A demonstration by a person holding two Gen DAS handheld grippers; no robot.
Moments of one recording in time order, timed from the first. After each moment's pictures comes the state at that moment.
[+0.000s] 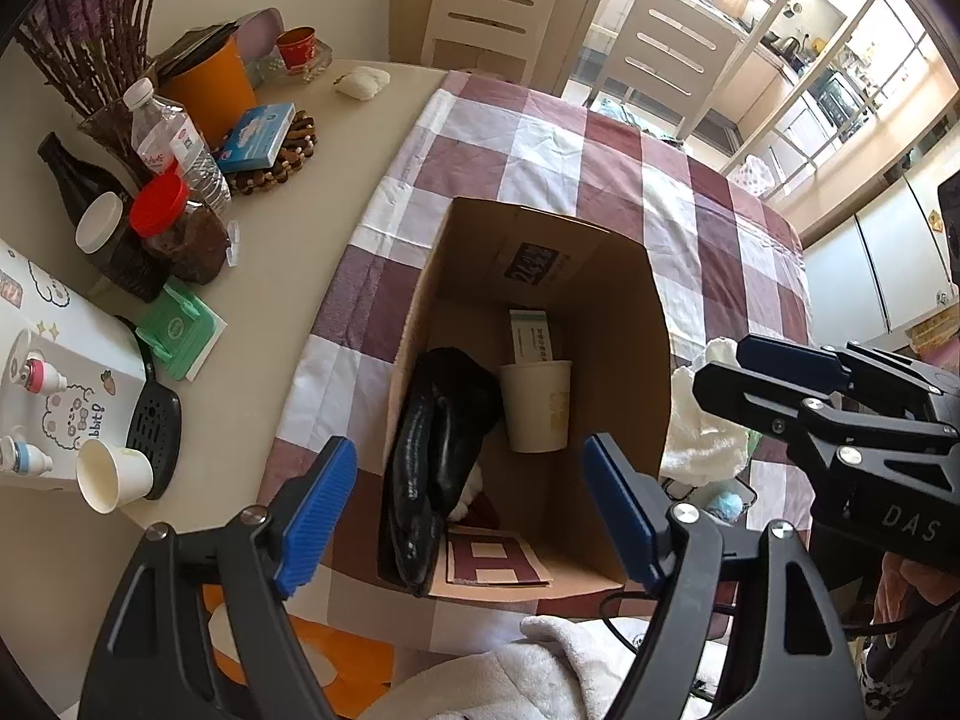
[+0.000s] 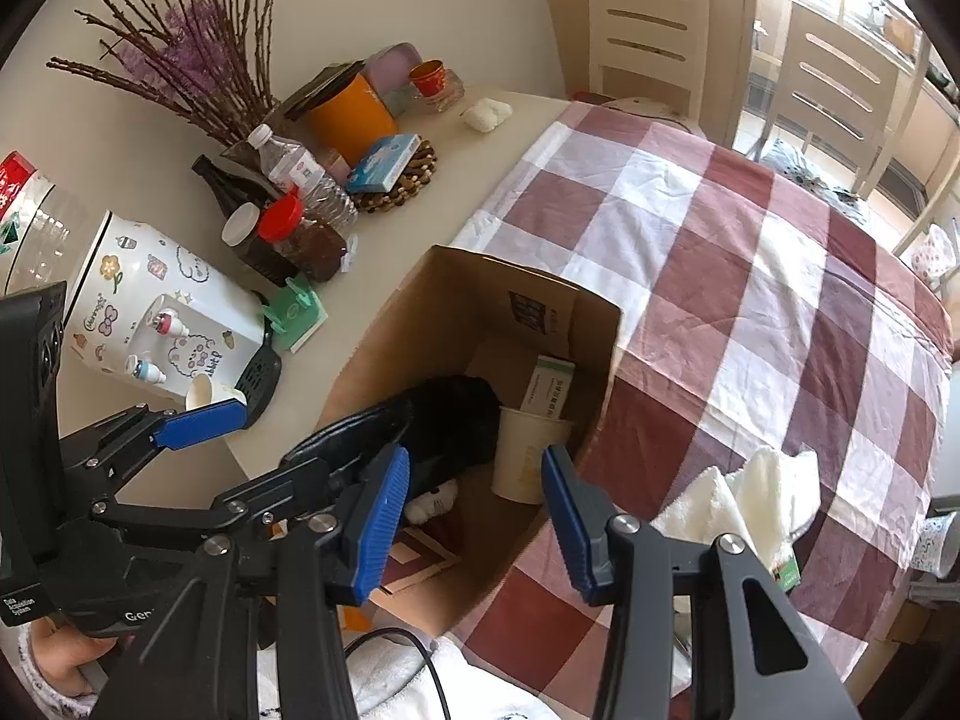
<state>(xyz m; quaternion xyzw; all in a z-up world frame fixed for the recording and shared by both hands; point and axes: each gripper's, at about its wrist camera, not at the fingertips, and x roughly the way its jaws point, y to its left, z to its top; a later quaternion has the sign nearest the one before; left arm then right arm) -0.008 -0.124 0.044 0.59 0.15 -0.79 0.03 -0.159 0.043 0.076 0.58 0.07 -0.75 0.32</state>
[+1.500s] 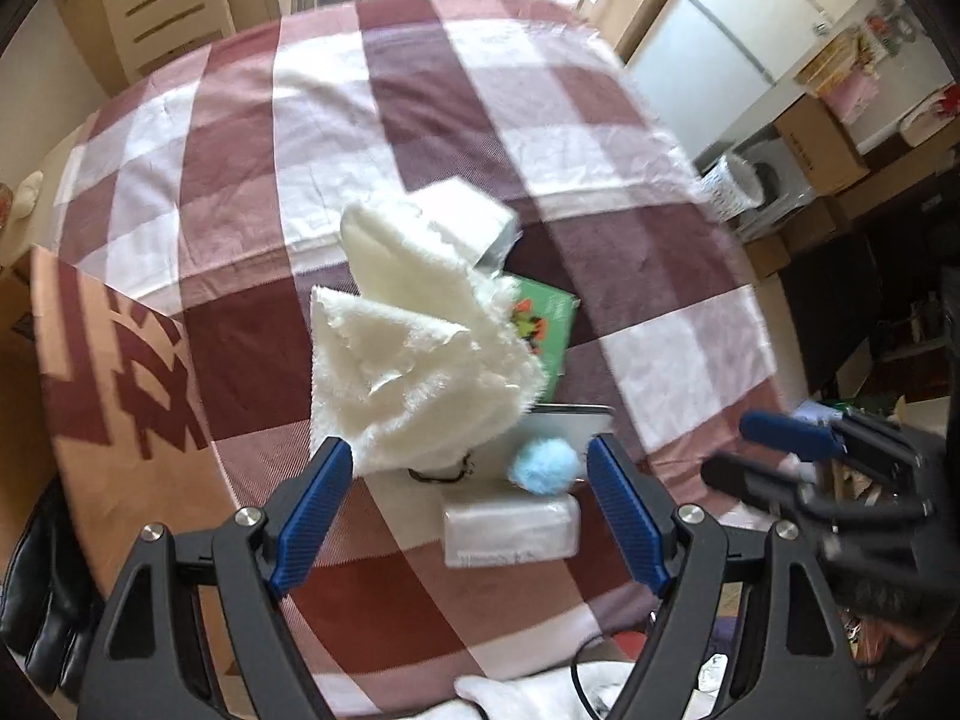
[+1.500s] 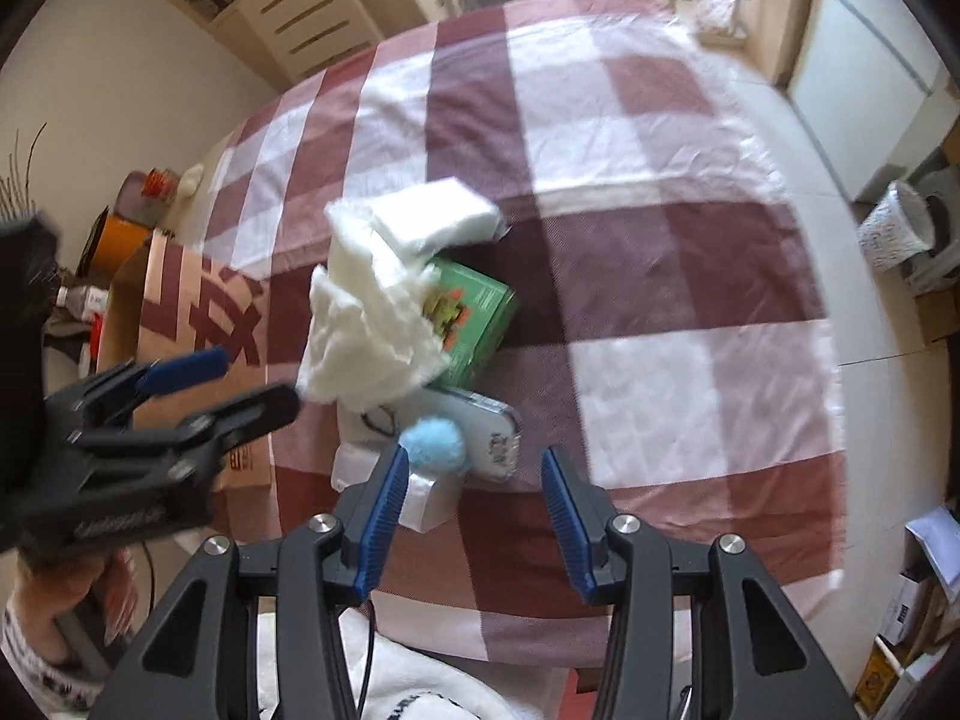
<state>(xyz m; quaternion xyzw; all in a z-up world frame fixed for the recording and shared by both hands) -0.062 0.175 -0.043 0.64 -0.01 -0.74 -0.20 -0.100 0.339 -0.040 0.64 -0.13 -0.75 0.10</state>
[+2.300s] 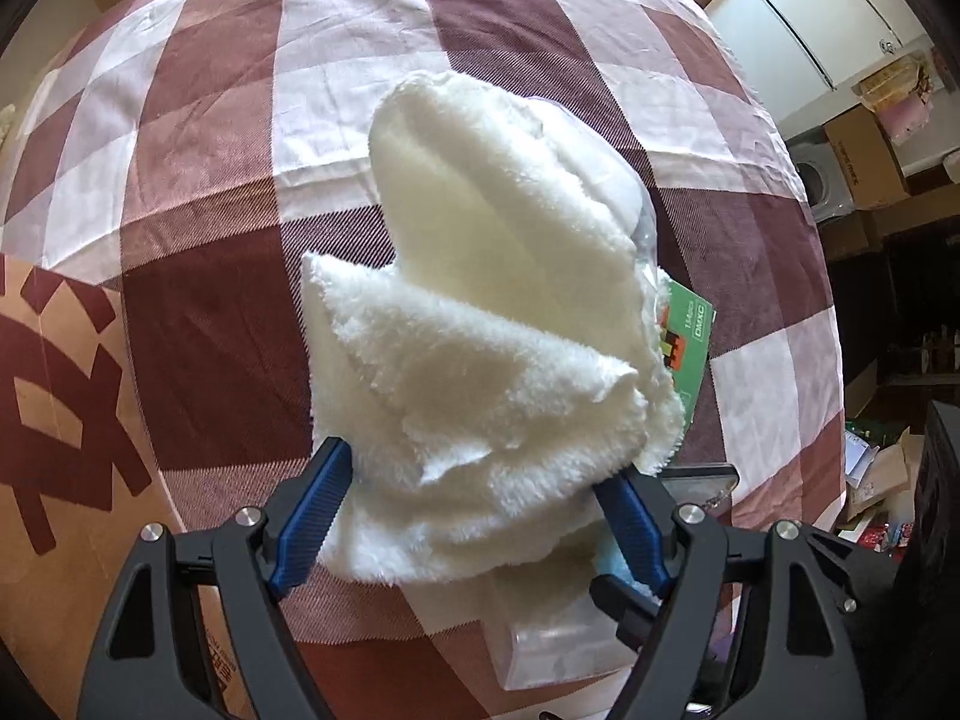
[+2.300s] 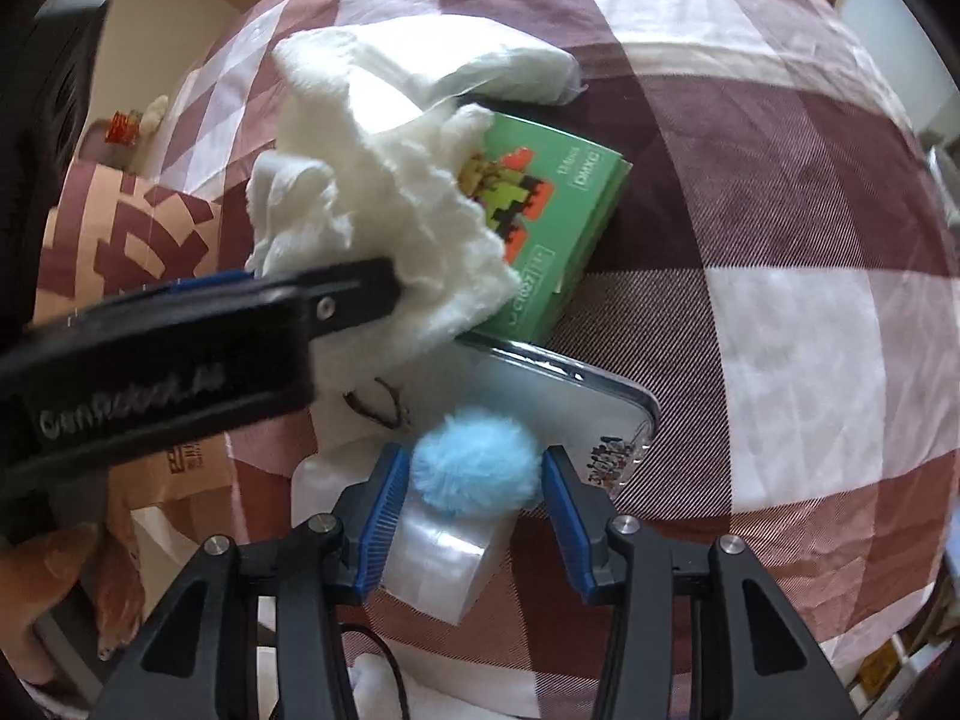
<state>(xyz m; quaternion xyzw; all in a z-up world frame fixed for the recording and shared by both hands) -0.101 0.170 -0.137 0.69 0.01 -0.70 -0.17 -0.110 0.268 -0.139 0.69 -0.12 -0.71 0.10</state>
